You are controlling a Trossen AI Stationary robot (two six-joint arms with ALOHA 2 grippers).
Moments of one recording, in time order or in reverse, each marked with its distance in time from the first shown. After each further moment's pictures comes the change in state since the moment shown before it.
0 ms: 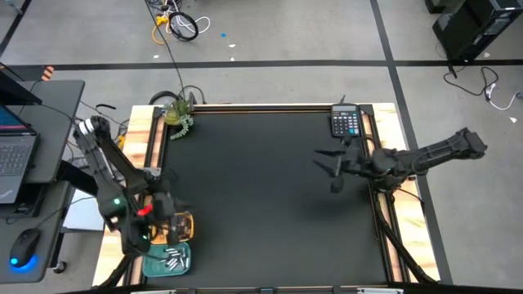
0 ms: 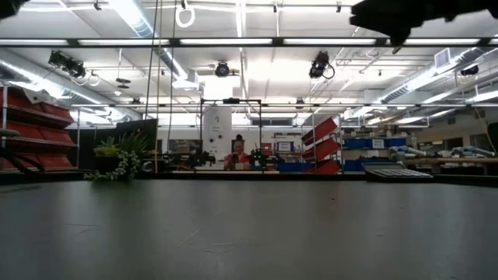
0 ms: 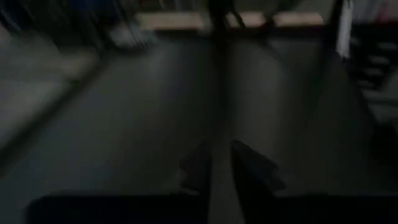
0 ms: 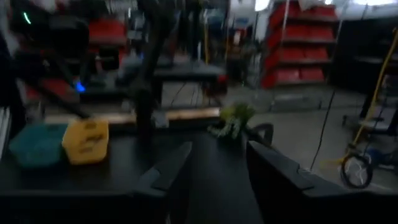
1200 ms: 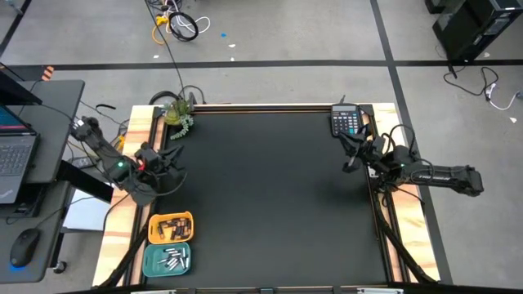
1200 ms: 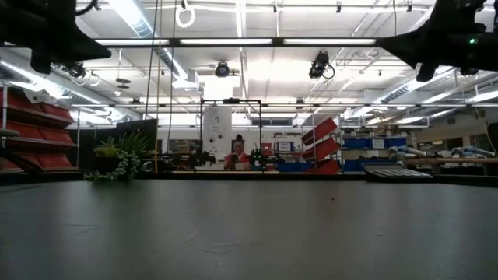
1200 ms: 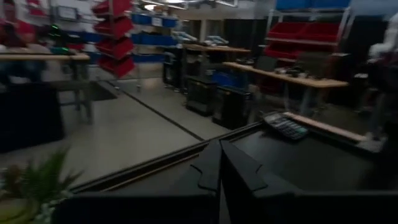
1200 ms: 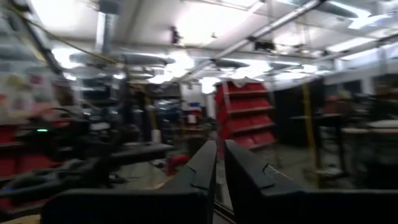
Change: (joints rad) left arm 0.305 -0.669 -0.523 0.174 -0.519 0.092; right arm -0.430 -0.532 -0.456 0.356 -0.222 0.003
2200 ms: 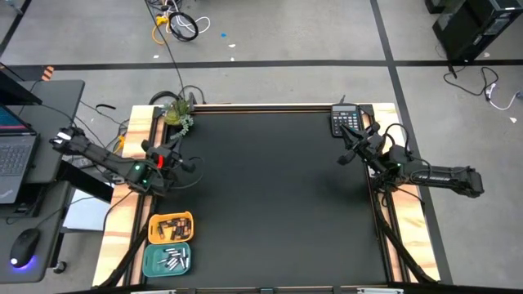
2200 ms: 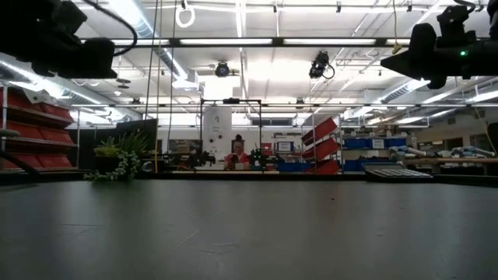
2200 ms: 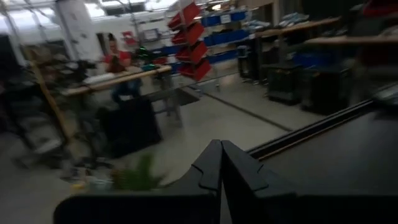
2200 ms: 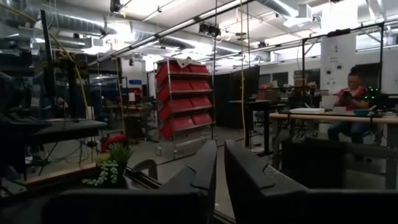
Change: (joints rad) left arm 0.344 0.241 0.000 -0.085 0.007 -0.050; right arm -0.019 0.001 0.000 -0.086 0.242 -0.108
